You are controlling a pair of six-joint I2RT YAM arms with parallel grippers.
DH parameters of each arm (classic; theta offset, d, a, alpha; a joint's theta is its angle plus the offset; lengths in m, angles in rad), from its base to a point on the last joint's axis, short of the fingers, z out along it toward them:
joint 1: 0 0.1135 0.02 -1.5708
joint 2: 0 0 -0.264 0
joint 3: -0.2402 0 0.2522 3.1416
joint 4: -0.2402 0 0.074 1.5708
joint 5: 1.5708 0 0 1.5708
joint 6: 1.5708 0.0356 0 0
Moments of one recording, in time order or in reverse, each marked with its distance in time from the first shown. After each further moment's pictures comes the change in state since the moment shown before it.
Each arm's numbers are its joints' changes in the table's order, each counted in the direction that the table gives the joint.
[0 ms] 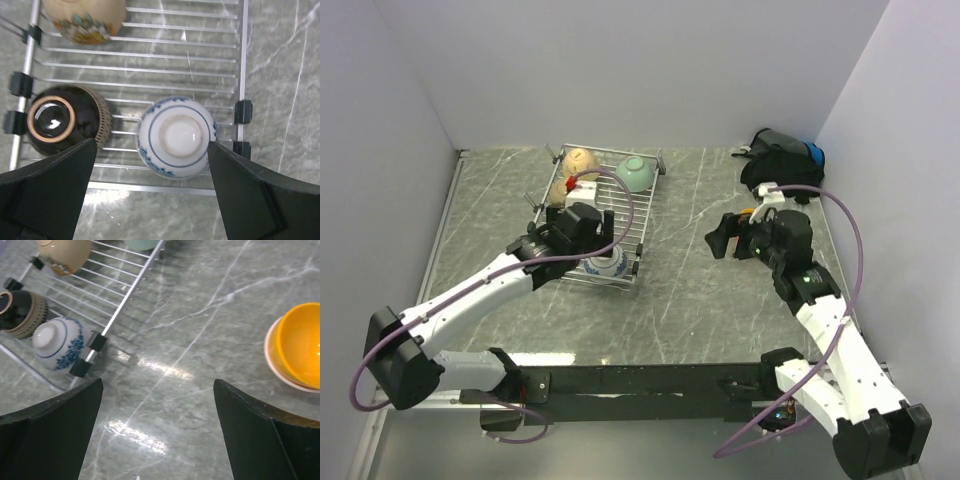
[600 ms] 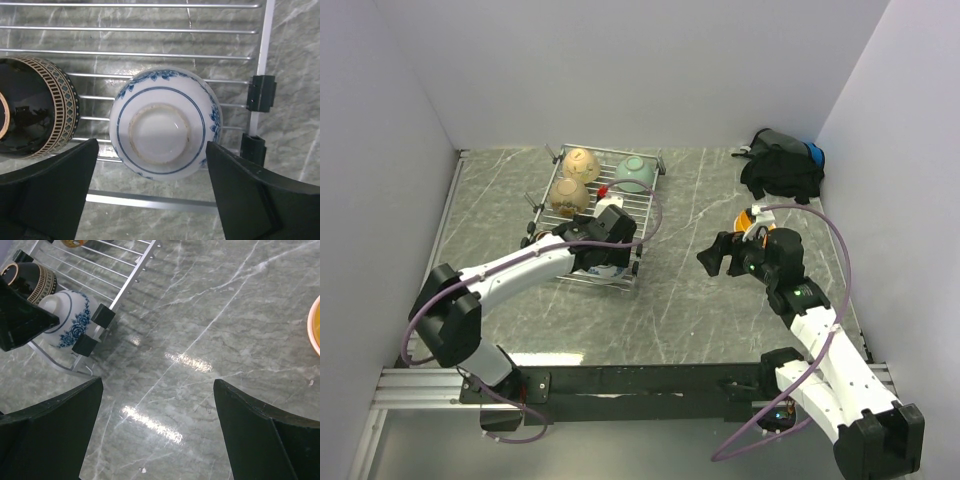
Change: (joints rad) left arm -0.047 0.294 -0.117 -0.123 0.038 -0.081; right arm 0.000 -0.061 0.212 0.139 -0.113 0.056
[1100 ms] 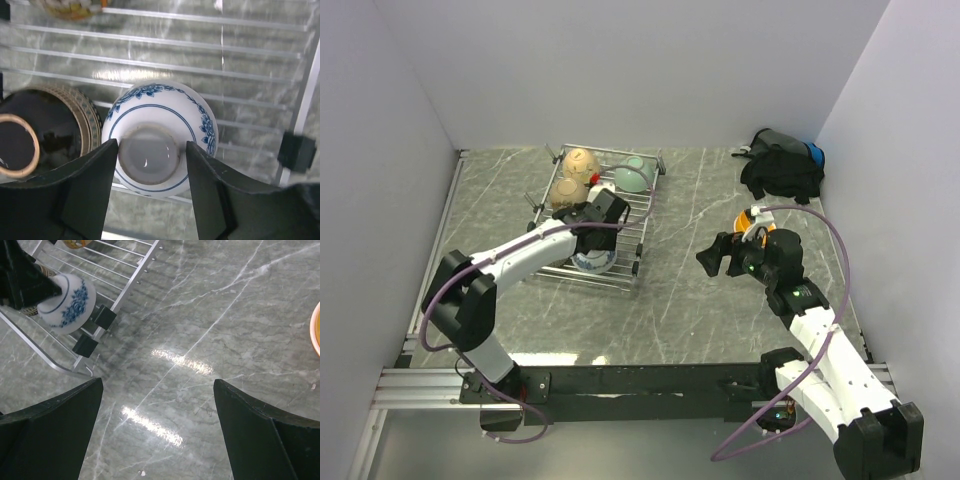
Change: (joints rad) left arm 0.105 0.101 -0.070 0.010 -0.016 0.042; right arm 0.000 0.001 0.018 0.032 -0.010 0.000
